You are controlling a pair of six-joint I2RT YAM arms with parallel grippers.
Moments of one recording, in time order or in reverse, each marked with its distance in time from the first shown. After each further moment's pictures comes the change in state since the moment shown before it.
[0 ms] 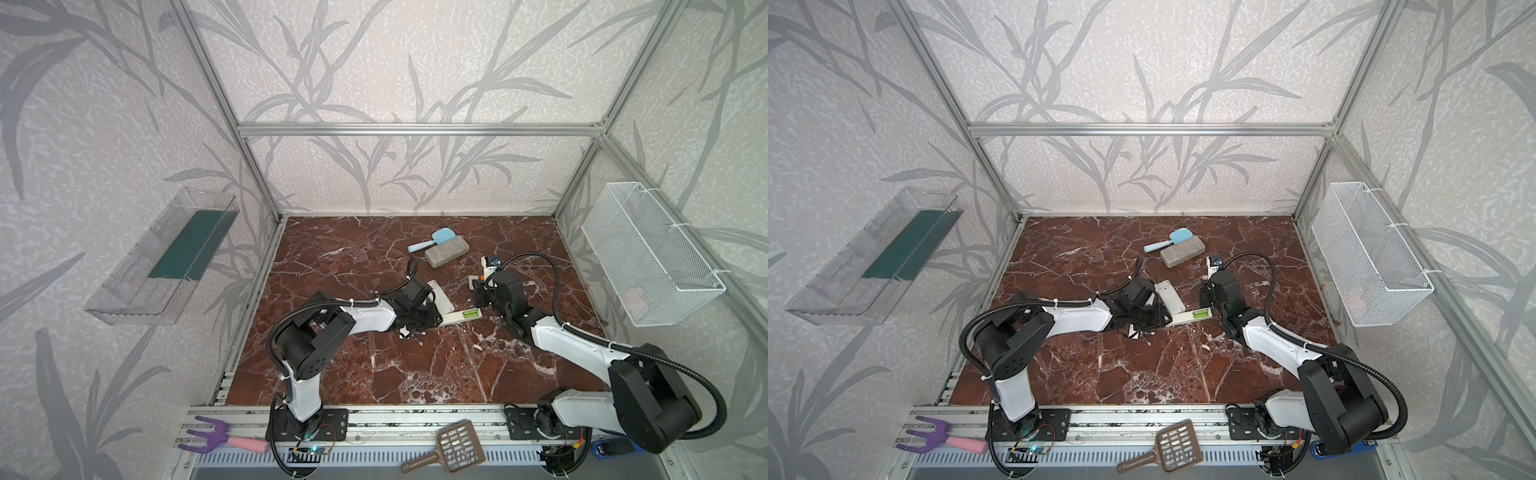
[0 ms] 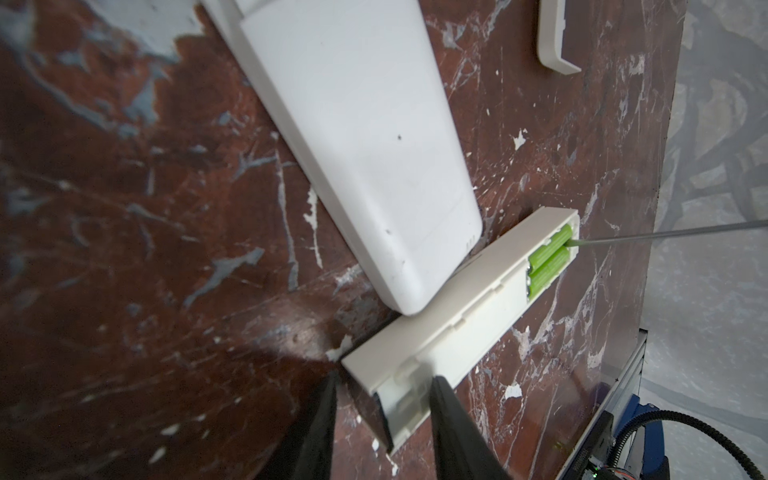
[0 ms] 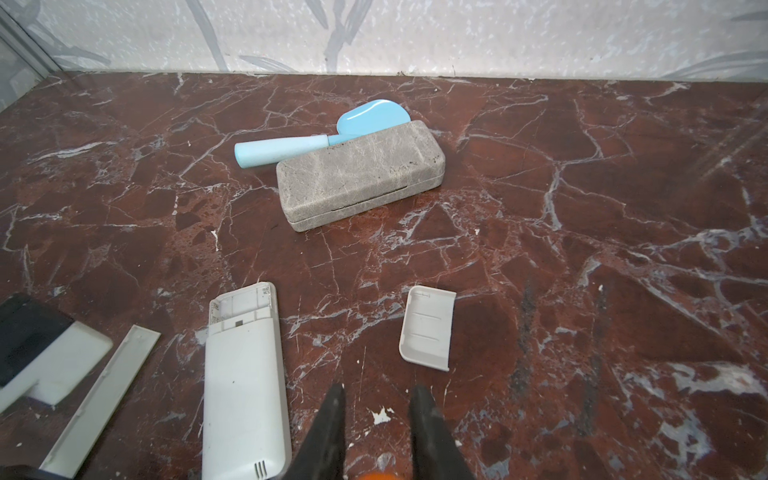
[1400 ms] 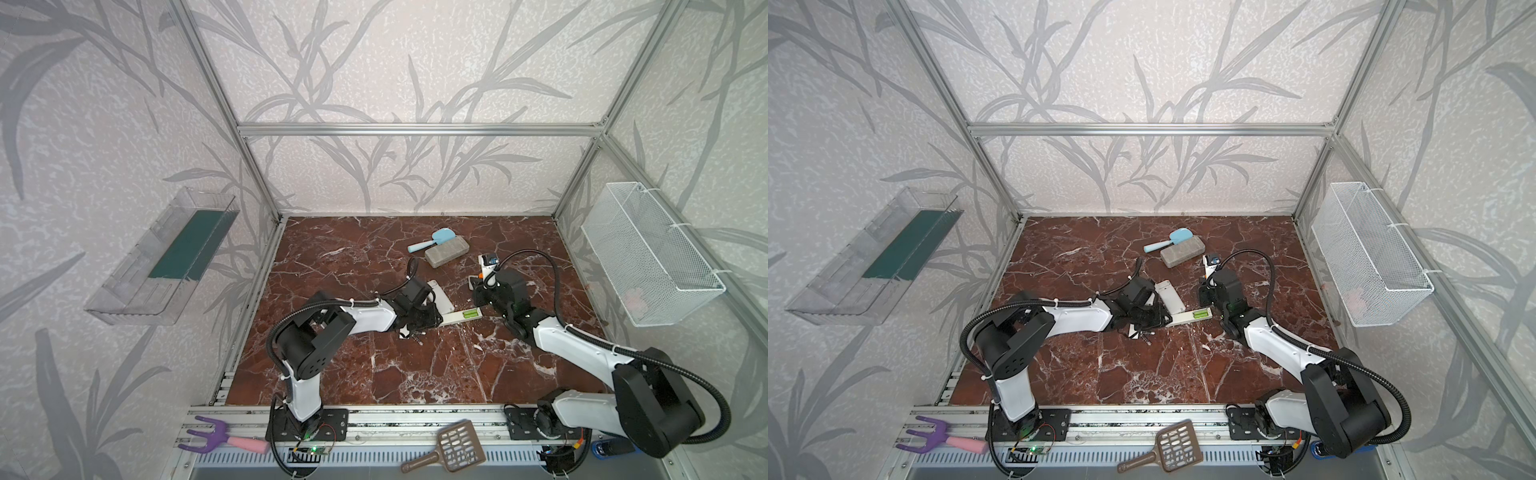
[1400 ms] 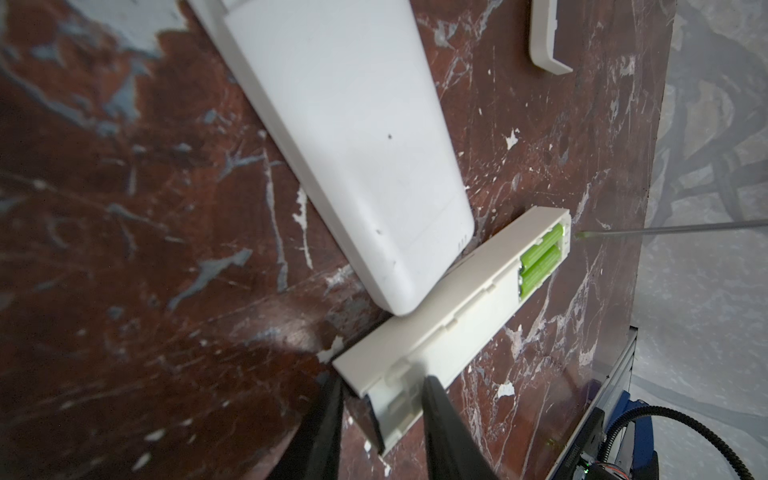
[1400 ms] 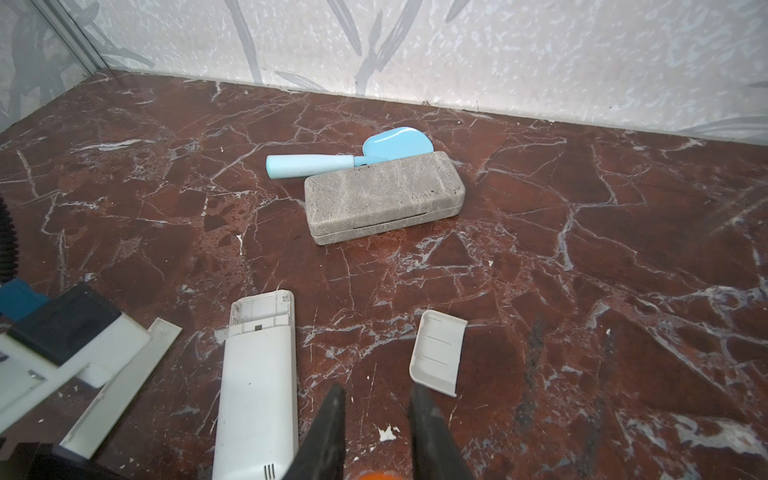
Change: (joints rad) left arm 0.000 0.002 -0.002 0.014 0.011 -0.008; right arm -0.006 -0.020 0.000 0.032 -0.047 -0.085
